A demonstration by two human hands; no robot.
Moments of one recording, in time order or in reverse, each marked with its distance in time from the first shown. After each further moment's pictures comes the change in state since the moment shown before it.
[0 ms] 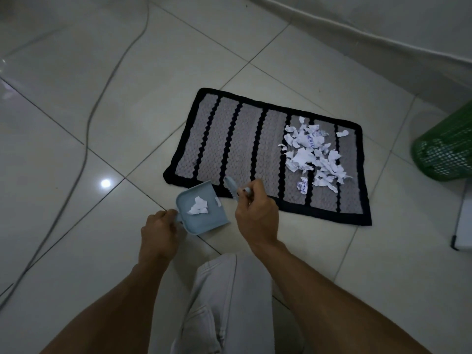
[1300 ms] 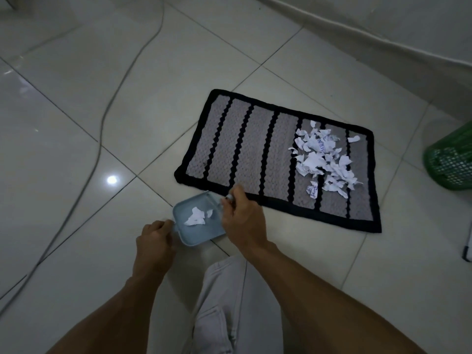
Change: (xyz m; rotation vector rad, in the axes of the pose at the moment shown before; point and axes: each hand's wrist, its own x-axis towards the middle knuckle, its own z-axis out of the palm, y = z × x) left_hand -0.021 -0.038 0.002 0.053 0.034 -0.020; right_hand -0.011 -0.021 0.029 0.012 -0.227 -0.097
